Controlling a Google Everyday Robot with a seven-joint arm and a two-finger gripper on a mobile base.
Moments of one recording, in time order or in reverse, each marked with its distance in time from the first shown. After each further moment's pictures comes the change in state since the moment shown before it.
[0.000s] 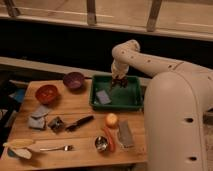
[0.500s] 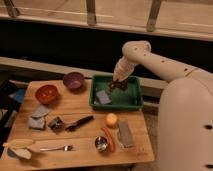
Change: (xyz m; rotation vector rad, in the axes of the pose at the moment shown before) arm 0.028 -0.001 -0.012 -0.136 0.120 -0.007
